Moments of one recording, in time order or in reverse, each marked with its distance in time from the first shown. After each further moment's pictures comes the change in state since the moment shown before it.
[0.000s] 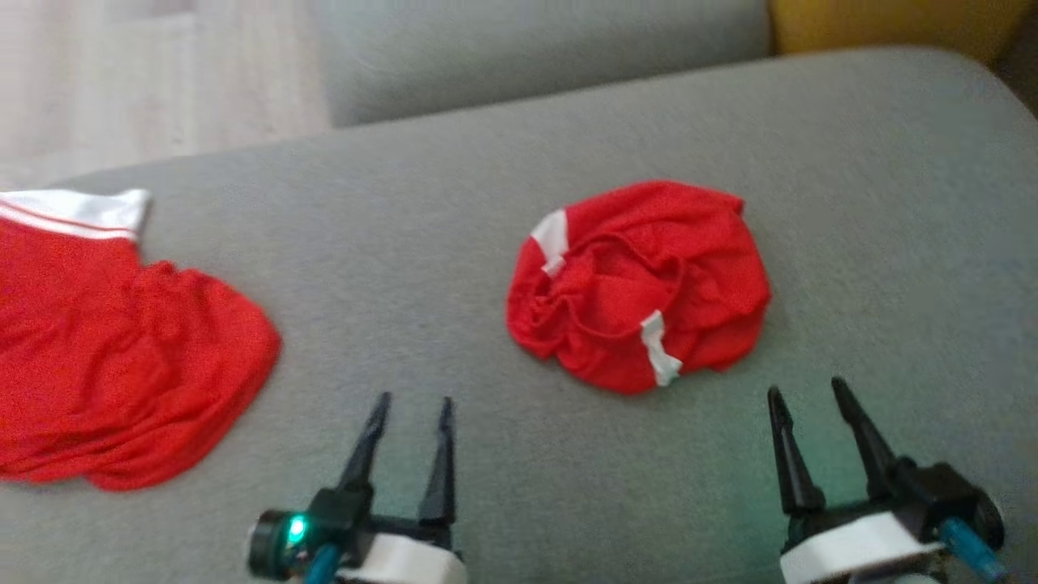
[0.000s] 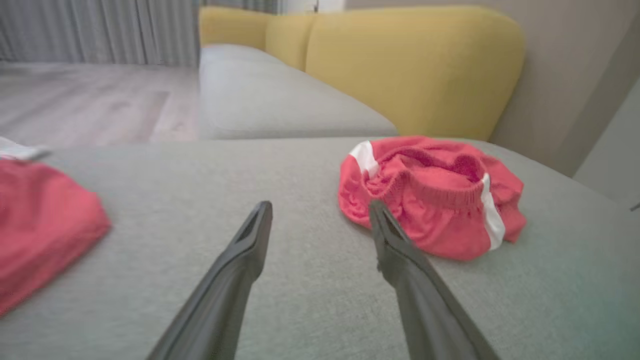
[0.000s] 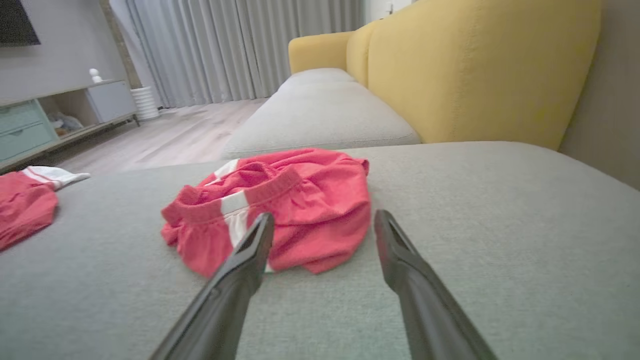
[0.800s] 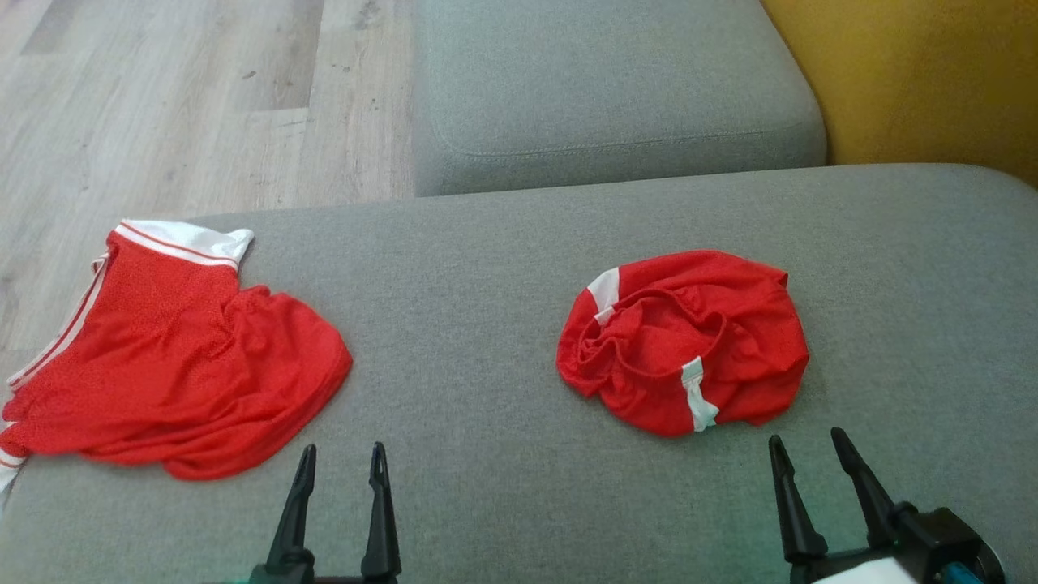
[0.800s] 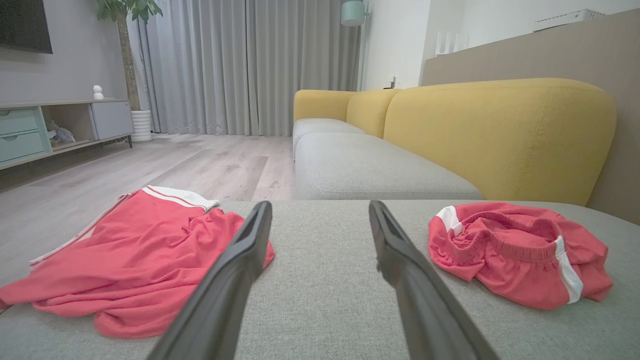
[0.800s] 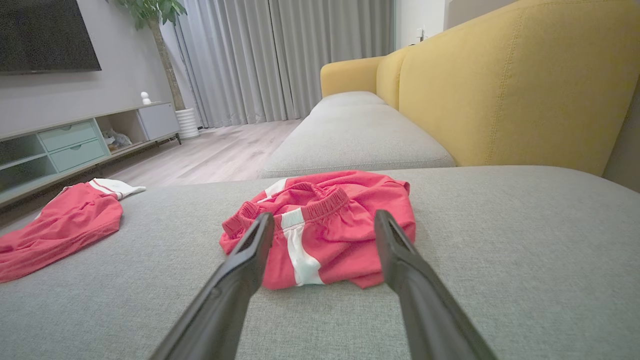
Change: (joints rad) left arm 0.245 0.004 0.176 -0.239 0.132 0.047 -0.003; right arm 0.112 0.005 0.004 -0.016 0.033 0.000 0.000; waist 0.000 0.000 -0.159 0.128
